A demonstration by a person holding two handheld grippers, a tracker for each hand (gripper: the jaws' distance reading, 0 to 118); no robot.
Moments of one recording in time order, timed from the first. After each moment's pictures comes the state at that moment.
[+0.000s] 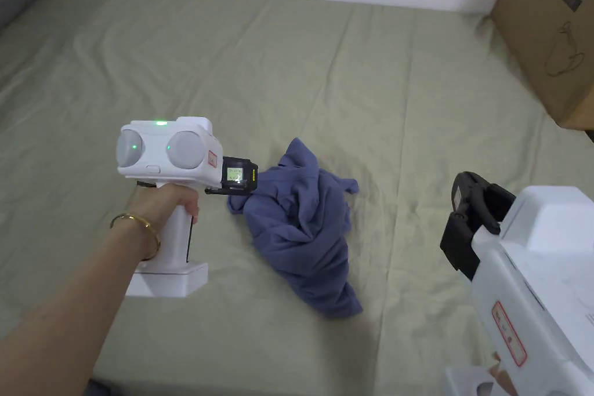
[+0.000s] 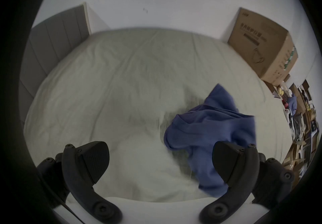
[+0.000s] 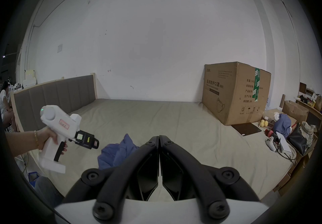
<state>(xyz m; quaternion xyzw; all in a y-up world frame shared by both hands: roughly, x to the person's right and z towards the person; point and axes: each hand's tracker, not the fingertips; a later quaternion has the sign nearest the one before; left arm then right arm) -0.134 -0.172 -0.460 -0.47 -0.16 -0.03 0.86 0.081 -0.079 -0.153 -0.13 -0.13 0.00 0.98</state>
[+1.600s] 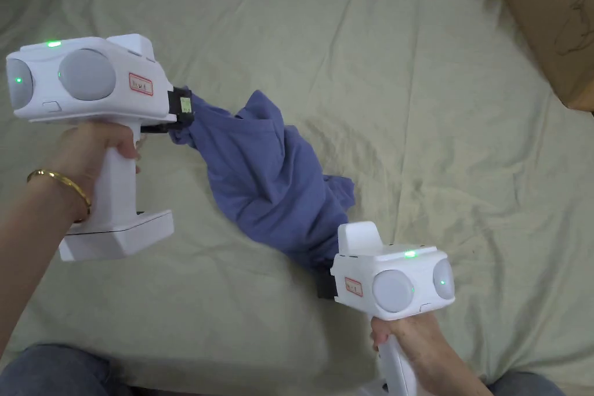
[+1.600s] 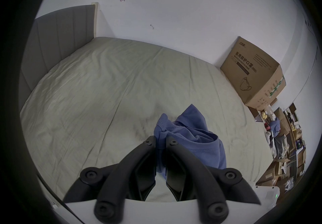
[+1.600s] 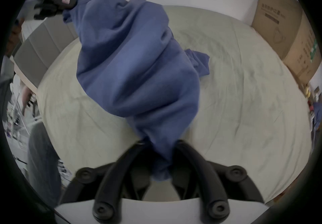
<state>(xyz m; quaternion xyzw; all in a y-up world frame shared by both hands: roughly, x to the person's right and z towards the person) -0.205 -0.111 -0.458 -0.41 -0.20 0.07 0.89 0.056 -0.260 -0.273 -0.50 0.03 -0.05 0.87</state>
